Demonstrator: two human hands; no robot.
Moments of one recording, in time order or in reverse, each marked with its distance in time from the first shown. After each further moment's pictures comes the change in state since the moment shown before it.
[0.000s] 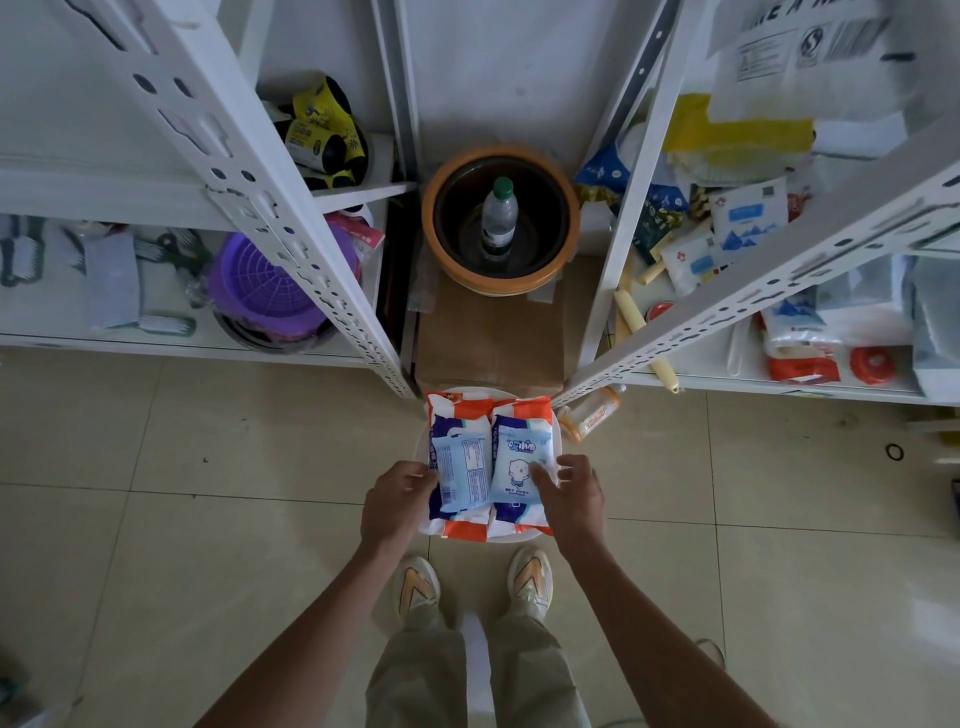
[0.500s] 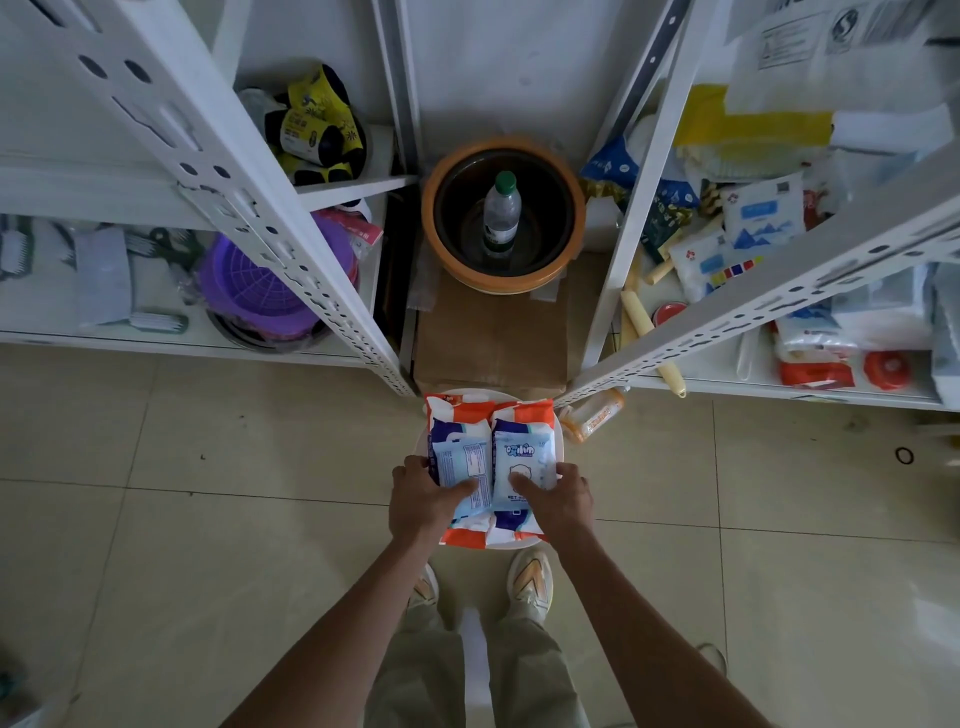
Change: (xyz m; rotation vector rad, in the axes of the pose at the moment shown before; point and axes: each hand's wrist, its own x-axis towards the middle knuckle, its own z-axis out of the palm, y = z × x) left_hand 0.058 -0.033 0.056 0.126 0.008 -0.078; right_hand 0.020 -0.005 0.015 -0.024 -0.092 0.141
